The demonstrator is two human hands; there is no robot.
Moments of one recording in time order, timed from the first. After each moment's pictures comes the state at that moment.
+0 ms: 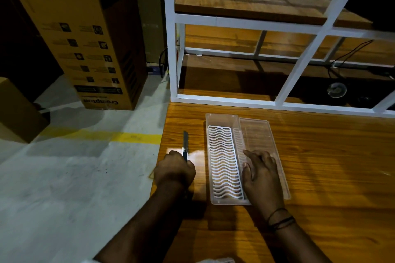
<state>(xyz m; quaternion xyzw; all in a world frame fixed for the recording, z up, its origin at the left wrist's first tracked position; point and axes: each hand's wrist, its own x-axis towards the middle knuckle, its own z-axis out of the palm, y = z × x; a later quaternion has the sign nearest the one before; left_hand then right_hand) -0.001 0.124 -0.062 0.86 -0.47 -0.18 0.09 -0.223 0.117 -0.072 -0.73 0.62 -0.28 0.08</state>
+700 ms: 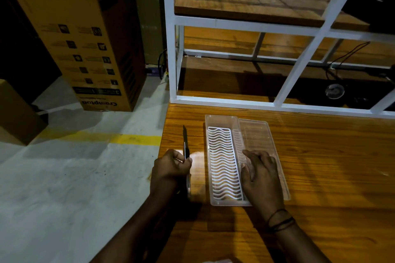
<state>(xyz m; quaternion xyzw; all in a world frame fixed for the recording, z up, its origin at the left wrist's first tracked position) 0.017 0.138 -0.066 0.77 -0.41 -0.30 0.38 -0.220 0.120 -0.066 -0.74 0.60 -0.30 0.05</state>
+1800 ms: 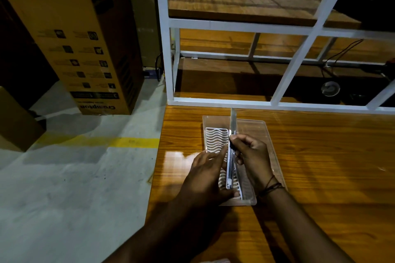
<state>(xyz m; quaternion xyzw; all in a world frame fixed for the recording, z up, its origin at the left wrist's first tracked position) -0.043 0.141 -0.051 0.56 -0.77 -0.20 0.22 -0.192 0.066 -0.043 -0.47 0.53 -0.50 0.51</state>
